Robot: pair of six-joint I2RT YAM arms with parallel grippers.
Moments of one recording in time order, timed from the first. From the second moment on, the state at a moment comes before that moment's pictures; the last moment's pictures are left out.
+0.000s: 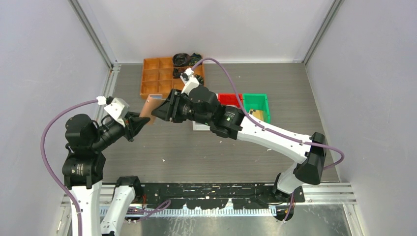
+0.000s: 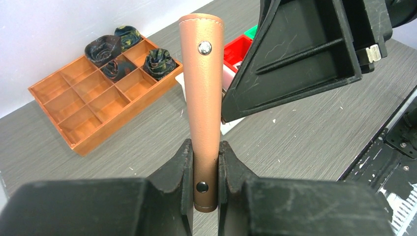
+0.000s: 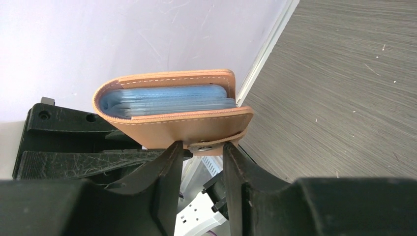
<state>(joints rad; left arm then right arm) 0.03 0.60 1.12 -0.72 0.75 0.19 1.10 1.56 1.53 -0.14 0.02 0.94</state>
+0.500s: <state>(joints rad) 0.04 0.60 1.11 -0.73 0.72 0.22 1.10 1.59 1.58 -0.21 0.03 0.95</state>
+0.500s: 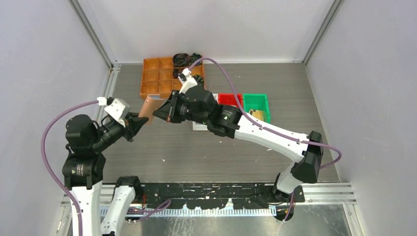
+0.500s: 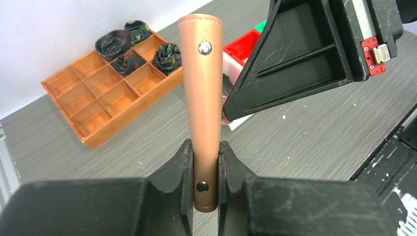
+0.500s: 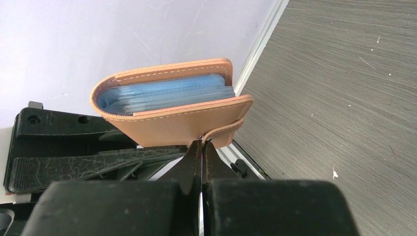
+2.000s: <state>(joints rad) 0.03 0.72 1.22 -0.45 1.20 -0.61 0.96 1.28 1.45 -0.27 -0.48 0.61</state>
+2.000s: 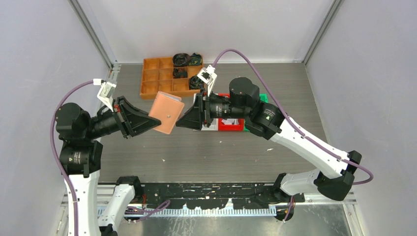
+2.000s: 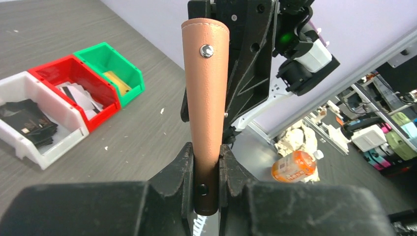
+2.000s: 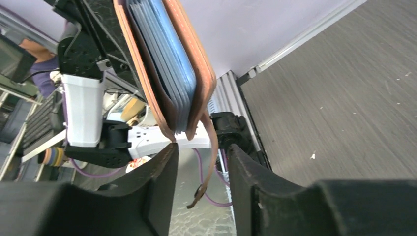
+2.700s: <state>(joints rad) 0.03 0.63 1.14 -0.65 0.99 -0.17 1.06 1.43 1.70 -0.52 -0.31 0.59</state>
